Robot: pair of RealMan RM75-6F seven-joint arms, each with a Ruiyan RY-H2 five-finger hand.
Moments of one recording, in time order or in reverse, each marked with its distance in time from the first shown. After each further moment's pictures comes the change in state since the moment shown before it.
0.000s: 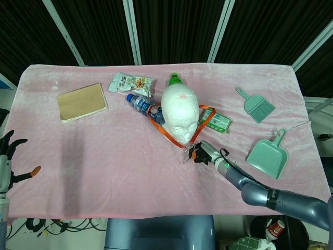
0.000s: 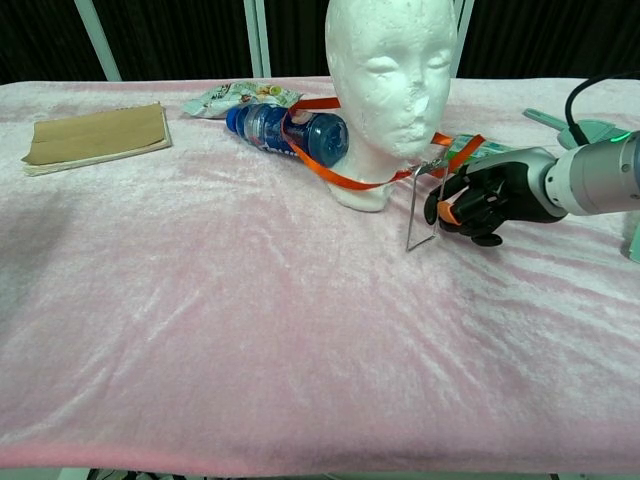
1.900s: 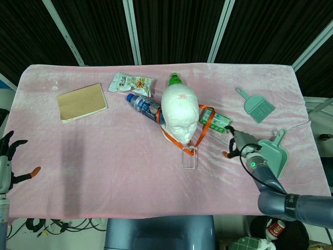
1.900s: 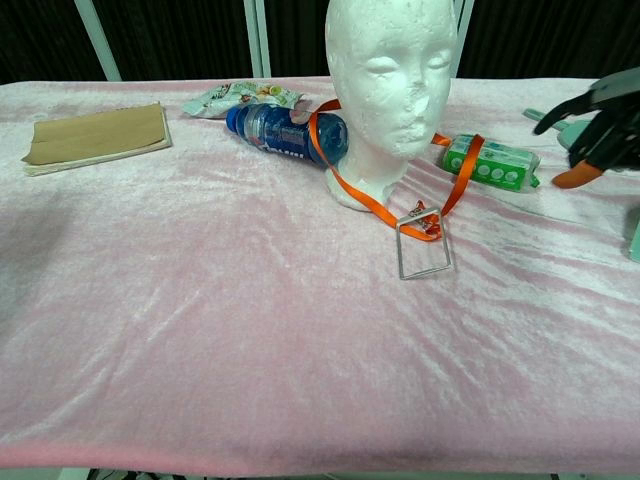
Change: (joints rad) left arm 0.014 -0.002 -0.004 -0.009 0.016 0.000 0.042; right arm 0.250 0.303 -0.366 -0.343 0.358 0.482 -0.381
